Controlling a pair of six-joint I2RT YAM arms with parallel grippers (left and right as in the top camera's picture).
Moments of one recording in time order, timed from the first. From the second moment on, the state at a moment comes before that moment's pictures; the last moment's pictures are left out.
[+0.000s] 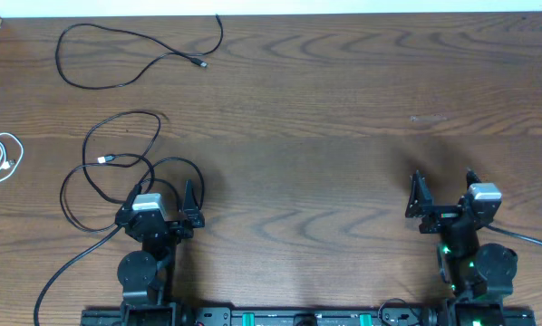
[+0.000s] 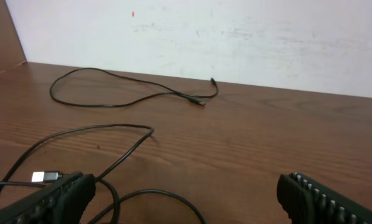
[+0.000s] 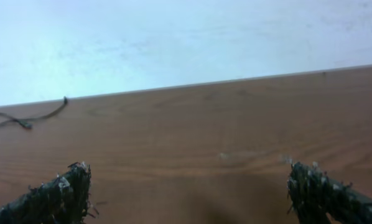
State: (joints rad) left arm 0.03 0.01 0.02 -0.12 0.00 -0.09; right arm 0.00 0.17 0.09 -0.01 -0.08 0.16
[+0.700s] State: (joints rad) left arm 0.03 0.01 0.02 -0.12 0.00 -0.09; right arm 0.04 0.01 0.01 -0.07 -0.07 0.05
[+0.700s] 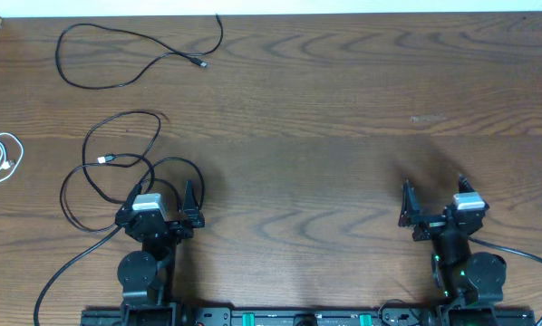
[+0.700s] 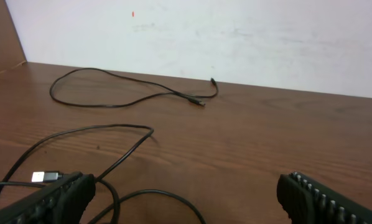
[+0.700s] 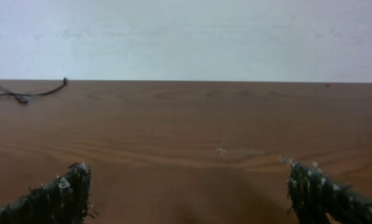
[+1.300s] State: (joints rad) left arm 0.03 0.01 0.02 -0.12 0.00 -0.09; right arm -0.02 0.01 0.01 -0.07 -0.04 0.04
